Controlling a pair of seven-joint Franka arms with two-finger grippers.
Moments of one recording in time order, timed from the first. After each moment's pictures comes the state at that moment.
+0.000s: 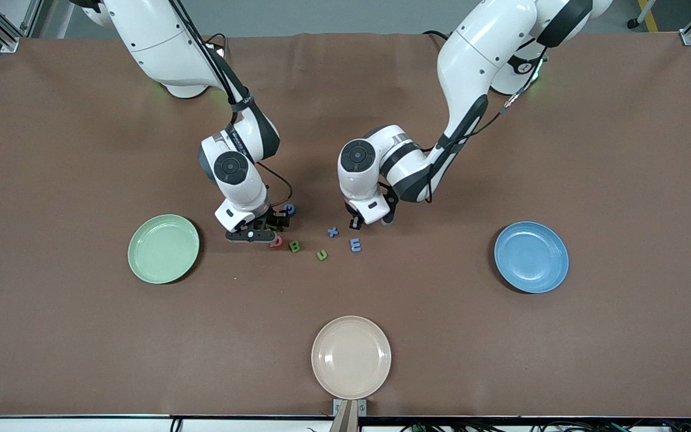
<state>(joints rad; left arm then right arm) -0.57 0.77 -0.26 -1.58 0.29 2.30 -2.29 0.56 0.54 -0.04 -2.06 0.00 2.64 0.56</state>
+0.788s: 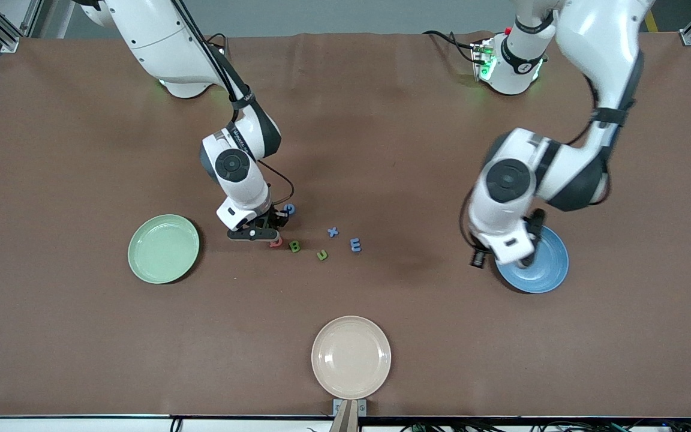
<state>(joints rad) -0.11 0.46 -0.26 -1.73 0.35 2.12 -1.67 0.57 0.53 -0.04 -2.06 0.00 2.64 0.56</state>
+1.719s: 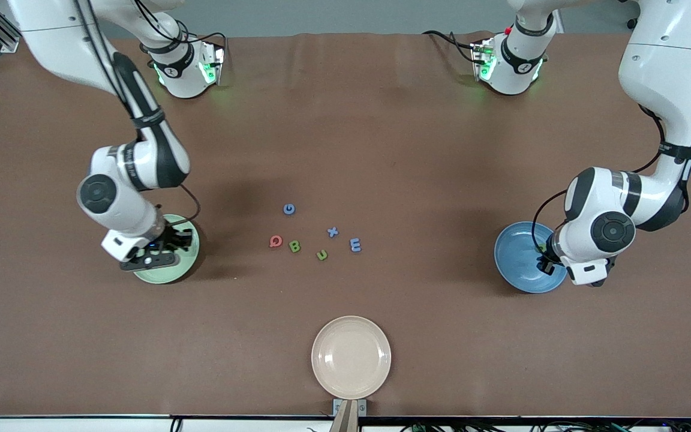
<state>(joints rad) 0.17 0.56 -0.29 -1.80 0.34 2.17 -1.33 0.14 0.40 -0.06 -2.05 0.00 2.47 -0.09</state>
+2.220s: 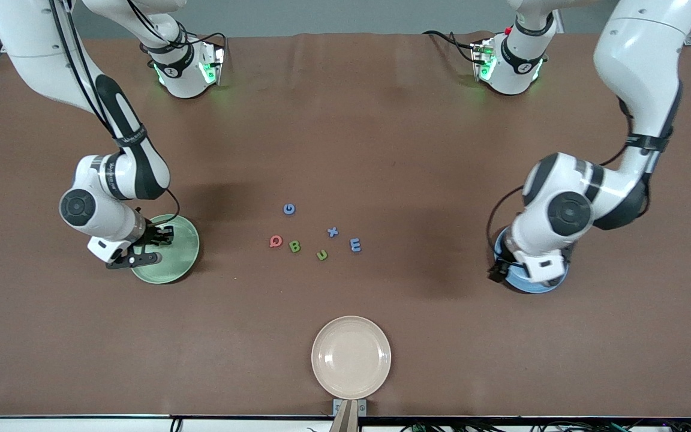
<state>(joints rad) 0.06 0.55 -0.46 -1.69 0.29 2.15 -1.56 0.07 0.49 -0.05 -2.08 0.00 2.47 -0.15</state>
